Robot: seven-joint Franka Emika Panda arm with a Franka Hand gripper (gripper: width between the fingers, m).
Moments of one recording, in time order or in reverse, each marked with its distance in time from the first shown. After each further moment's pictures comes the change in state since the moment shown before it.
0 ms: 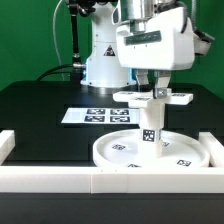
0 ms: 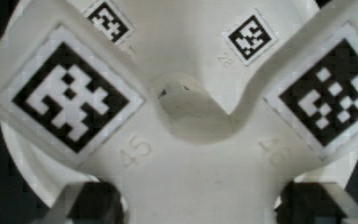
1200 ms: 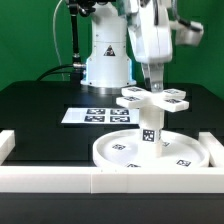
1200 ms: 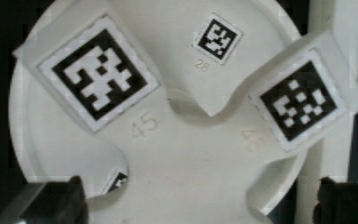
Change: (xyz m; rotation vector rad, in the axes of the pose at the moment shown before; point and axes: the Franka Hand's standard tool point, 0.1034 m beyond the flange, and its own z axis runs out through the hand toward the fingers) arm -0.001 -0.006 -0.021 0.034 -0.074 0.252
